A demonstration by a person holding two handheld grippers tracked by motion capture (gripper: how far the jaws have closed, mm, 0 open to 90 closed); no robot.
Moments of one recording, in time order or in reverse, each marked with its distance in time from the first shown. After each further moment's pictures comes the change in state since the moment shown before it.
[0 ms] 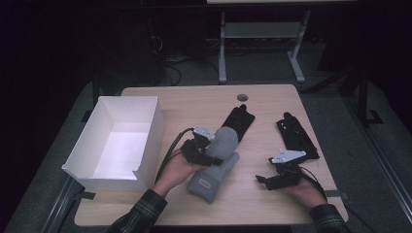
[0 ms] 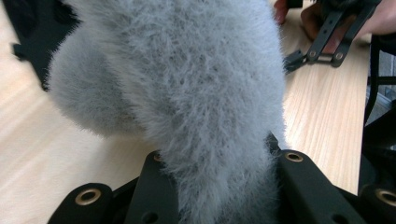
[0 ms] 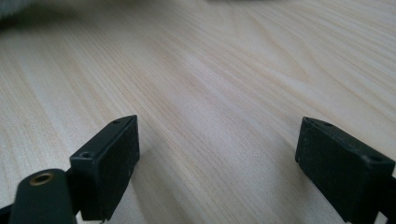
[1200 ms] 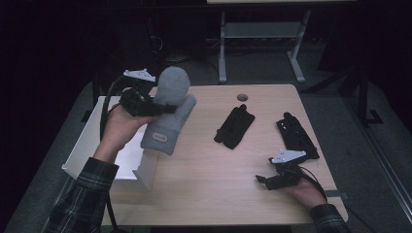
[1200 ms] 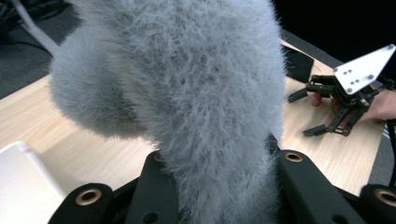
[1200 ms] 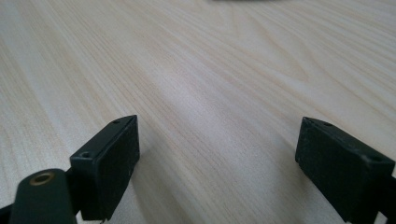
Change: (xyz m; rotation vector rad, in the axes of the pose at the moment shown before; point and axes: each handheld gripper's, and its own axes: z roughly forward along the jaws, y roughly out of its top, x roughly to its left) left arm 0.036 0.044 -0.192 -0.188 0.242 -0.058; right arm 0.000 0.000 0.000 0.000 0.000 0.000
